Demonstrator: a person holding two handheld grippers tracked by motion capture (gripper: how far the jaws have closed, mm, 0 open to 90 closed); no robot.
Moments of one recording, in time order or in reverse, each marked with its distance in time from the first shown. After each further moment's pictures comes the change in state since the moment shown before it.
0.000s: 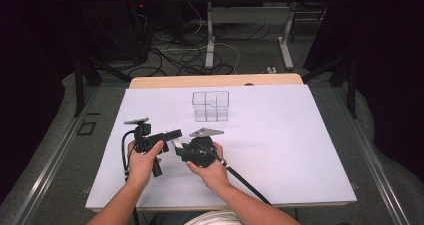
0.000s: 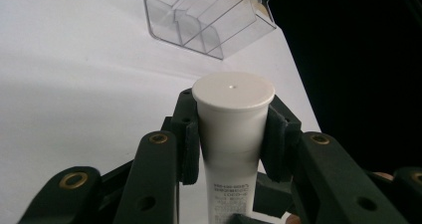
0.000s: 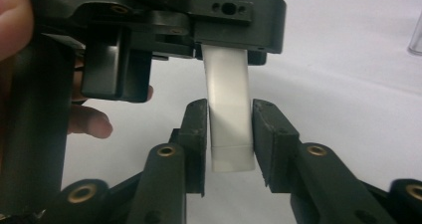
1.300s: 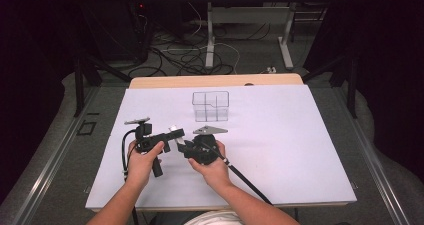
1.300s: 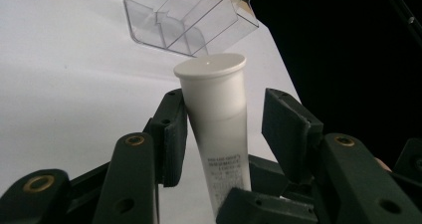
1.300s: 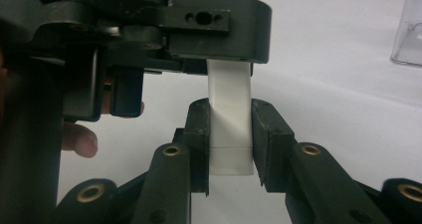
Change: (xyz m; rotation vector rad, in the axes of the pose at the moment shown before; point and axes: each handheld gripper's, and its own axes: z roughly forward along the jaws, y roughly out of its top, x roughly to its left) left arm -0.005 -0.001 -0.001 0.010 -0.045 0.034; right arm -0.003 0.002 -0.003 -0.061 -0.004 0.023
